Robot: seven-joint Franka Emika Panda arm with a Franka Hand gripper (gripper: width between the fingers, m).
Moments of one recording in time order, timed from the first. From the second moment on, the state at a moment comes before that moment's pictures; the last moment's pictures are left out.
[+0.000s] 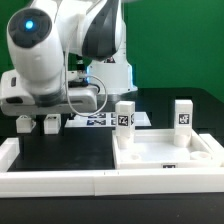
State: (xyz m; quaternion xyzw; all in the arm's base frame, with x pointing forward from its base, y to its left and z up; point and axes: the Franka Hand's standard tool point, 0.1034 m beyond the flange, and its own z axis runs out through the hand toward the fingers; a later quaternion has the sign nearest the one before) arm 0.347 -0.151 0.012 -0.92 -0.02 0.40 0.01
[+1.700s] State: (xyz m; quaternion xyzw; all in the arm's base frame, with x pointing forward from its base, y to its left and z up) arm 0.358 -0.139 0.027 -0.89 -0.03 0.45 0.01
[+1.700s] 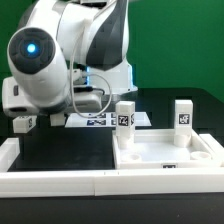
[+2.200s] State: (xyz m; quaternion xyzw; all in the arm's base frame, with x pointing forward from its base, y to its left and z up) arm 0.370 -0.129 0.086 -0.90 -0.02 0.44 0.04
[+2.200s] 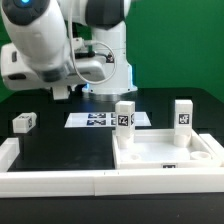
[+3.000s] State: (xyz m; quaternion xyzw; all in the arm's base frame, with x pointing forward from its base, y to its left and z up) arm 0.433 -0.111 0.121 -0.97 -0.04 0.24 0.03
